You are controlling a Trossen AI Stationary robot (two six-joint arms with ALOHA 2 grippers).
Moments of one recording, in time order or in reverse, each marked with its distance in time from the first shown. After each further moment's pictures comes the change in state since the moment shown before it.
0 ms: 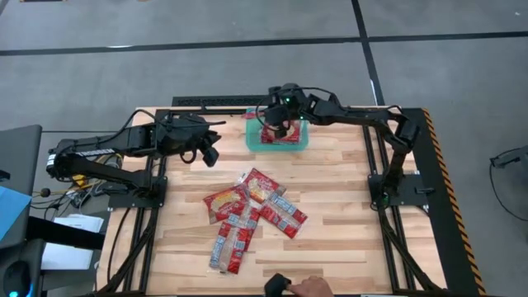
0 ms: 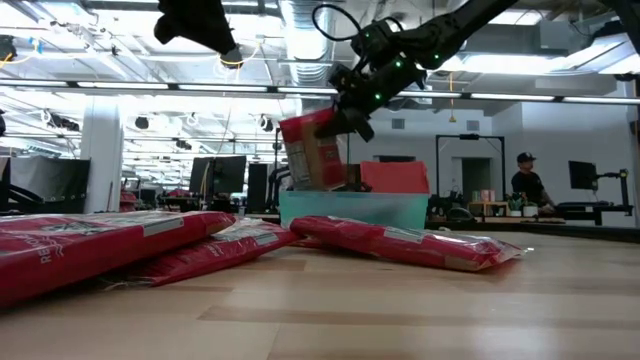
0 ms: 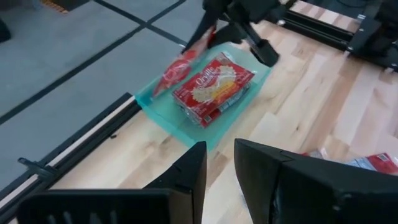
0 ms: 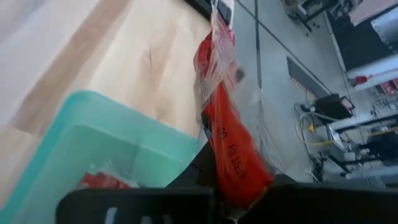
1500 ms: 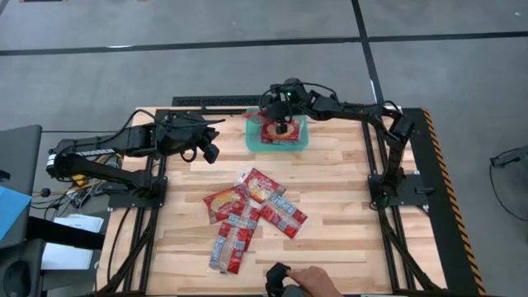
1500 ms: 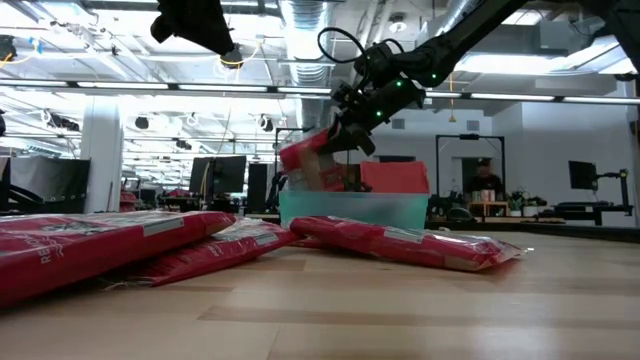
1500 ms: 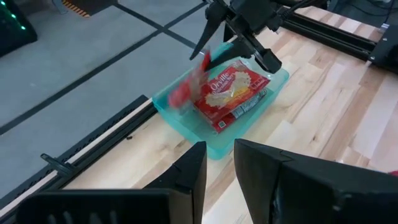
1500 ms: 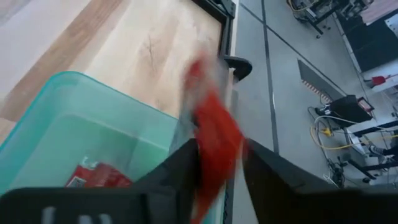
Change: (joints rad) left arm 0.000 0.000 0.000 0.001 -0.068 -0.011; right arm -0.078 0.066 0.002 0.046 -0.125 0.005
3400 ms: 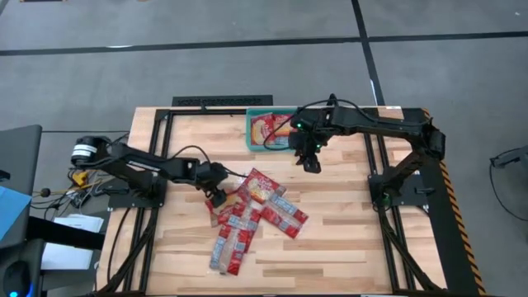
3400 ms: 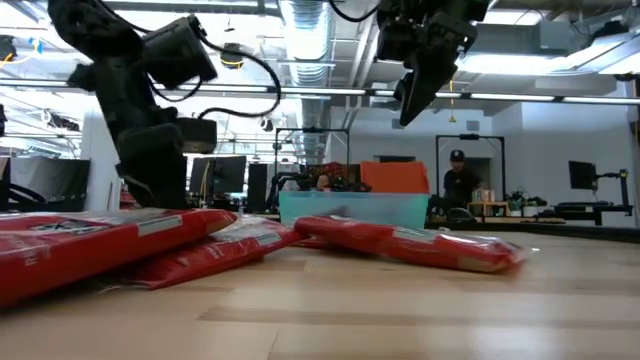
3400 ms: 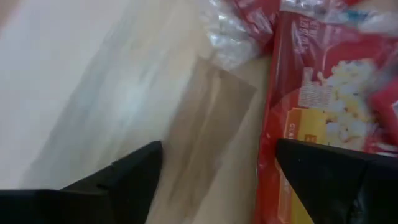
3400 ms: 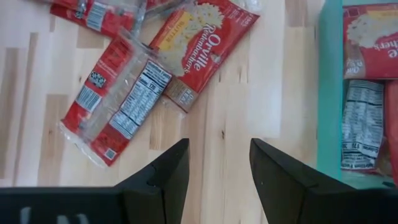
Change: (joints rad) left arm -0.088 0.379 -0.560 0.460 0.499 -0.151; right arm 0.278 -0.326 0.000 -0.961 -0.041 0.620
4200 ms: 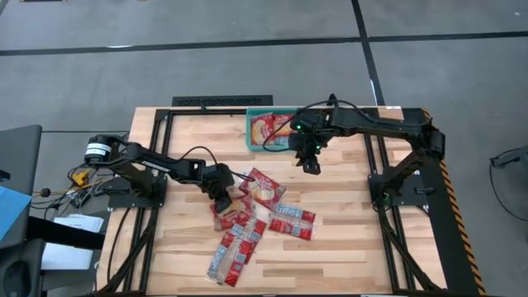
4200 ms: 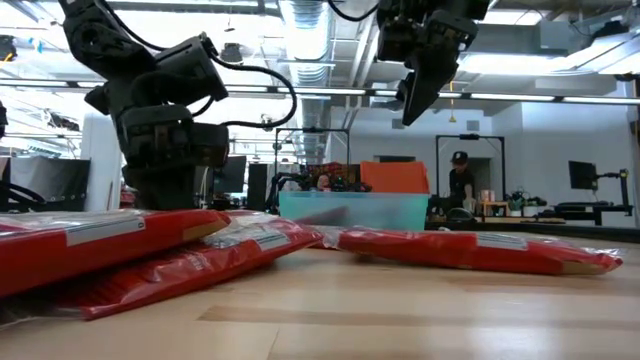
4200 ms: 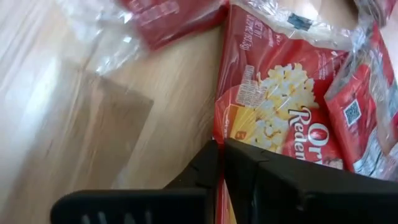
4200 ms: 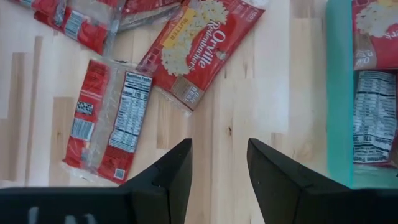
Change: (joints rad) left arm 0.021 0.113 -0.001 0.106 0.305 -0.066; right arm 0.018 0.000 0.000 -0.011 -0.003 0.050
